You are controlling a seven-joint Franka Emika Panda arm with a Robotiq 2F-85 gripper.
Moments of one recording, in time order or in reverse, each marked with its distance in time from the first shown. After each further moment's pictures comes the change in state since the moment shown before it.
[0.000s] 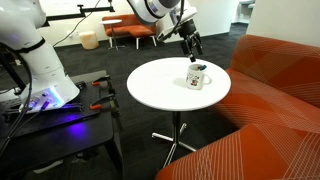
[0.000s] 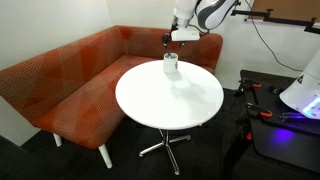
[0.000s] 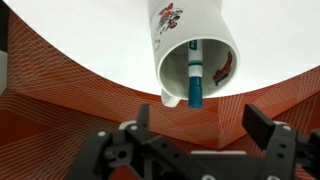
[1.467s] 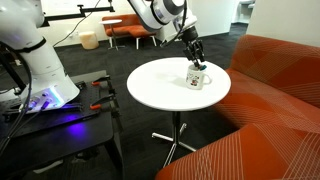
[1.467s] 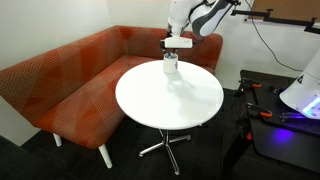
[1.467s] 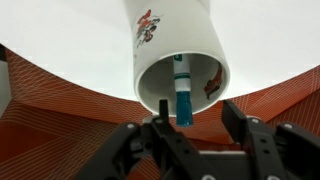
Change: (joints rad) arm 0.064 0.107 -0.043 0.087 -0.055 -0.007 0.181
